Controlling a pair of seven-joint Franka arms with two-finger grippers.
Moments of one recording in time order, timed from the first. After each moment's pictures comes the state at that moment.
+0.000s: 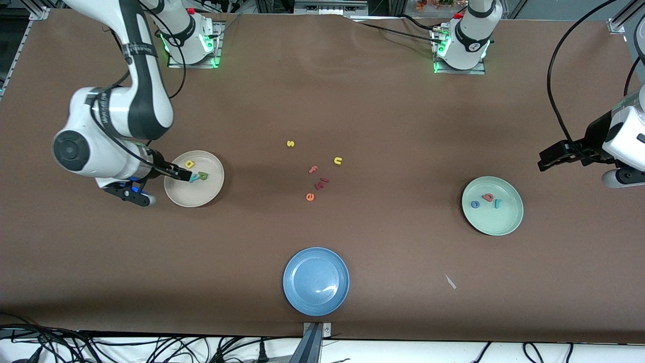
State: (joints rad) left arm -0.02 0.19 0.00 -1.43 -0.01 1.63 -0.18; right arm 0.71 0.40 -0.64 -1.70 0.30 1.76 0.31
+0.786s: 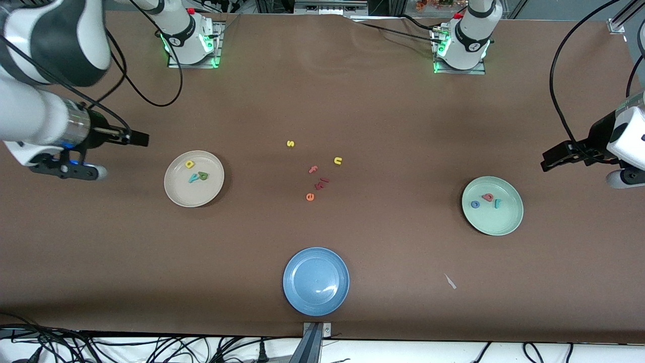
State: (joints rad) left arm -0.02 0.19 0.01 -1.43 -0.01 1.63 -0.18; right arm 0.70 0.32 -0.72 -1.37 0.20 1.35 0.10
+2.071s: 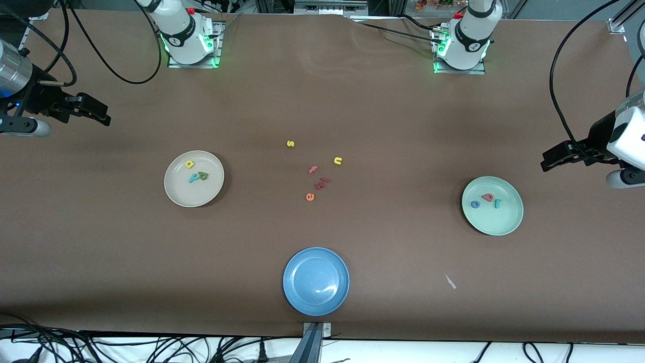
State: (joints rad) left arm -0.02 0.19 0.01 -1.43 -0.01 1.63 -0.18; right arm 0.02 -0.02 0.01 -1.68 0.02 1.58 0.11
